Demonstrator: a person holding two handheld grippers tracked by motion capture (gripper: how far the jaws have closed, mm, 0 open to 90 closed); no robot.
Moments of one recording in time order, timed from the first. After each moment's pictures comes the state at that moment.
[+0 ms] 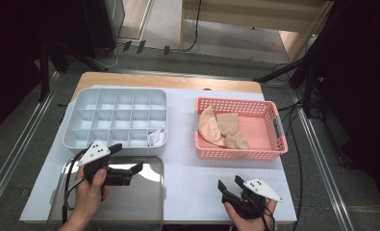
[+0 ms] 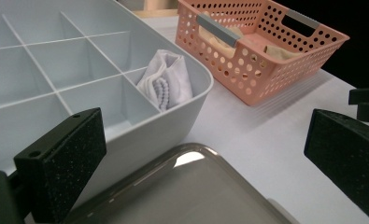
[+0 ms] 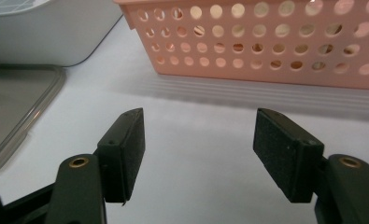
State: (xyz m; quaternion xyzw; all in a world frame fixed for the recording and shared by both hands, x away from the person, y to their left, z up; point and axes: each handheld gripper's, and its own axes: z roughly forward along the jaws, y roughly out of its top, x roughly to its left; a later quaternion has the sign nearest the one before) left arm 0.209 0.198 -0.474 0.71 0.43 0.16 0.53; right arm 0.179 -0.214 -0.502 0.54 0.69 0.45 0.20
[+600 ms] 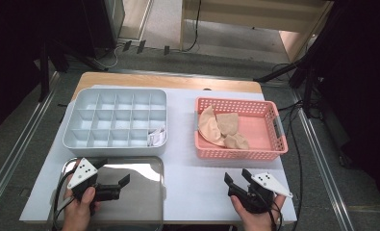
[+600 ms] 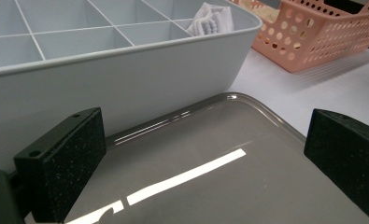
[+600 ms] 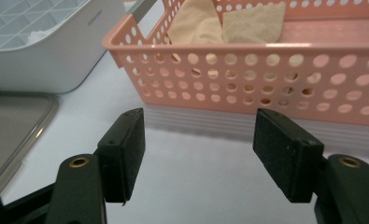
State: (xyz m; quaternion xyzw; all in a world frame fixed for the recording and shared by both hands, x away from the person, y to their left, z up) left arm 0.186 0.222 -0.518 0.70 0.46 0.21 0.50; right arm 0.188 -0.224 -0.478 0.54 0.67 0.45 0.23
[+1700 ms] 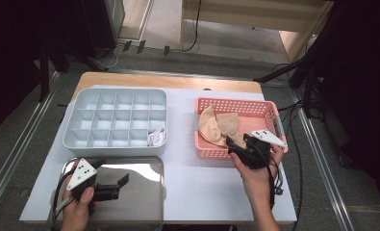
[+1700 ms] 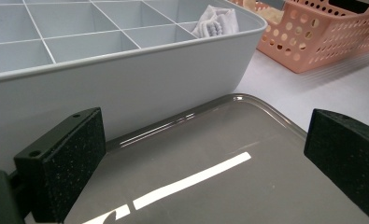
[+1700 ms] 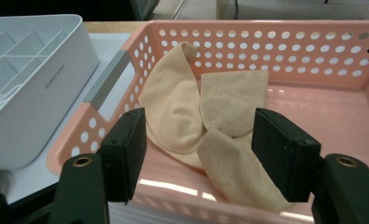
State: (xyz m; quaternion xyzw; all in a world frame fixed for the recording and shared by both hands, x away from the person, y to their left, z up) left arm 0.184 0.224 -0.518 0.70 0.45 0.22 0.51; right arm 0.285 -0.213 -0.435 0.55 0.68 0.42 0.25
